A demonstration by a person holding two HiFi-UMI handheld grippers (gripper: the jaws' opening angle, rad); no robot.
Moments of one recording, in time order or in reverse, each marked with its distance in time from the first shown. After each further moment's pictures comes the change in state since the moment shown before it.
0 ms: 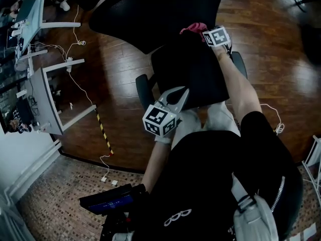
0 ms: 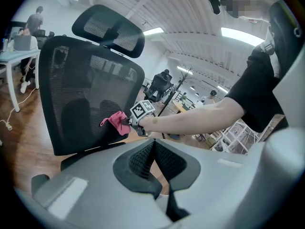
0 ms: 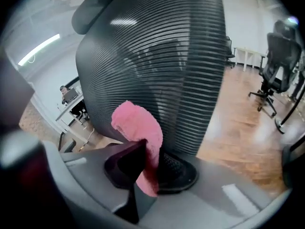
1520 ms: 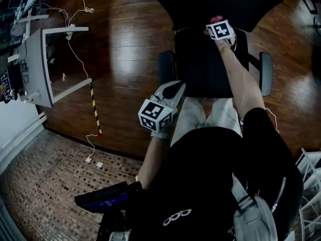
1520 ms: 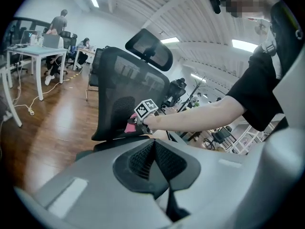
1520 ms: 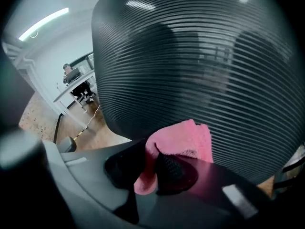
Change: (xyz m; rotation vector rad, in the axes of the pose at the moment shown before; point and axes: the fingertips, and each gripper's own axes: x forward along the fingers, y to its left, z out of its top) left arm -0.131 0.093 -0.060 -0.117 -0.072 0.127; right arm 0.092 0.142 0.003 -0.152 0.117 -0.033
